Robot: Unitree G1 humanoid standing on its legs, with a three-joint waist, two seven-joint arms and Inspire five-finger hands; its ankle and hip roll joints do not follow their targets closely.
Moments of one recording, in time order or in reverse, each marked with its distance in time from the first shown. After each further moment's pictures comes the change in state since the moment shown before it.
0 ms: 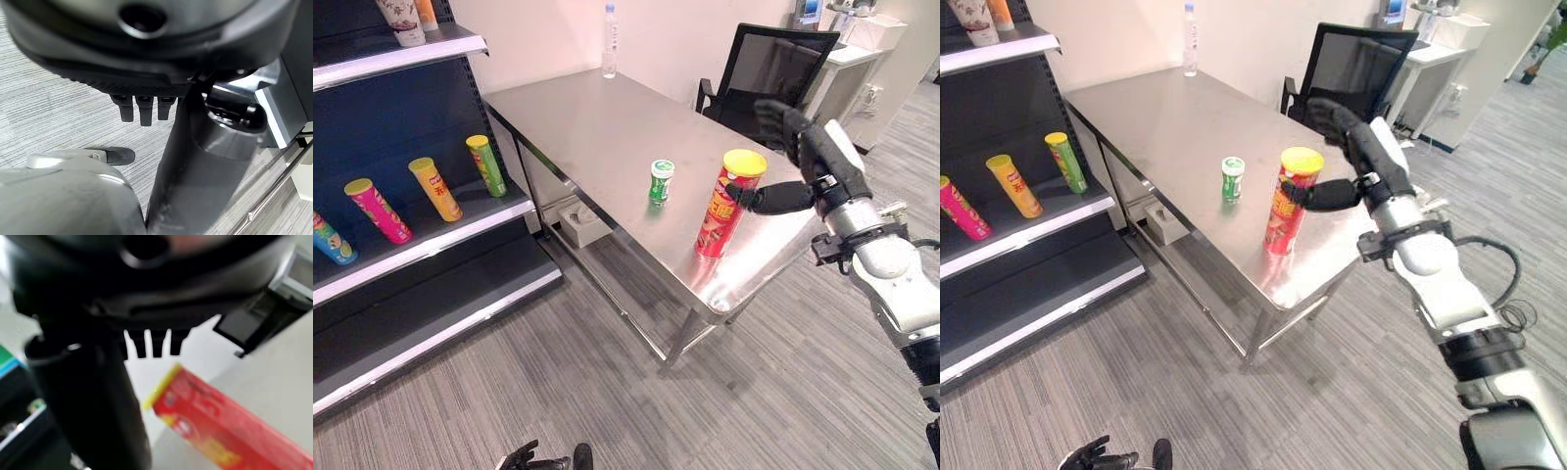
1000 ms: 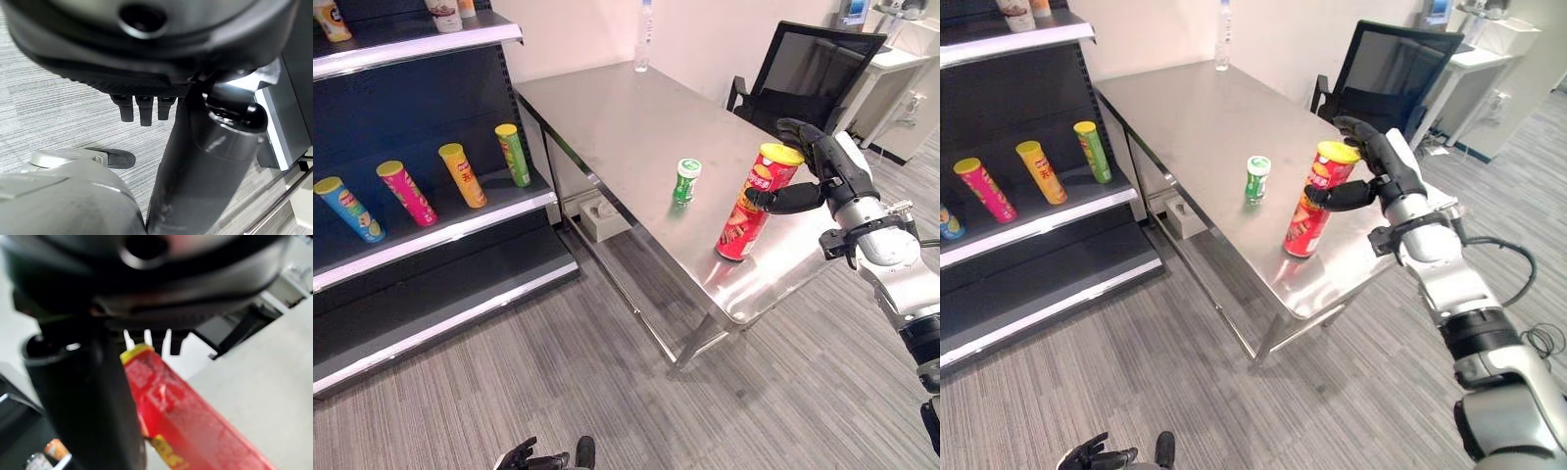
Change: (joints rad) left arm -0.002 0.002 0.000 0.001 -0.040 -0.018 0.005; right arm -0.121 0.005 0.047 0.241 -0.011 0.033 -0.009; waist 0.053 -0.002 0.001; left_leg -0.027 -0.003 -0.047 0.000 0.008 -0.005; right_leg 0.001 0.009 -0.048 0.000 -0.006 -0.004
